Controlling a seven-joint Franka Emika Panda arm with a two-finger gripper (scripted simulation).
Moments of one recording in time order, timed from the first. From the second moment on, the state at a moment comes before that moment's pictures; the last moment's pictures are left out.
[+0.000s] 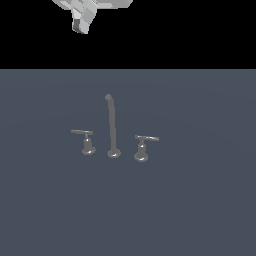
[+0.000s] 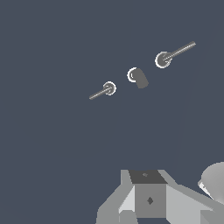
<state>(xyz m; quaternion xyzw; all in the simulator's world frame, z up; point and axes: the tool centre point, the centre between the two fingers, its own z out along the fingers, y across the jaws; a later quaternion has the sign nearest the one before) -0.088 0.093 0.364 -0.94 0.31 0.11 0.12</state>
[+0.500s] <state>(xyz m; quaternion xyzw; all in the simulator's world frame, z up) -0.043 0.126 0.287 -0.87 0.45 0.14 0.10</state>
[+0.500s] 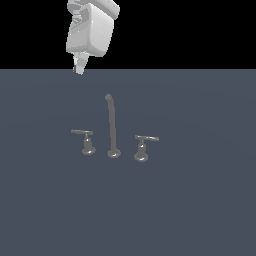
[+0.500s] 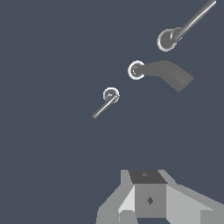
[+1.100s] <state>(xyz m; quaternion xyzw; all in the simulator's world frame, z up) -0.005 0.152 0.191 -0.78 0.61 0.12 0.05</state>
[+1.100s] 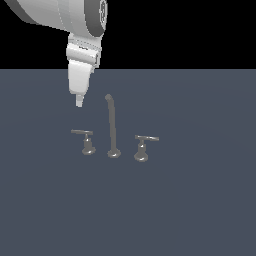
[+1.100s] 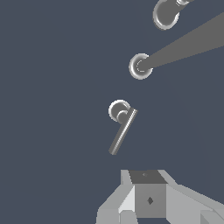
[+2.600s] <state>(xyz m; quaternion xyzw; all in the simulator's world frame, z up) 0.031 0.168 0.089 -0.63 0.77 0.00 0.00</state>
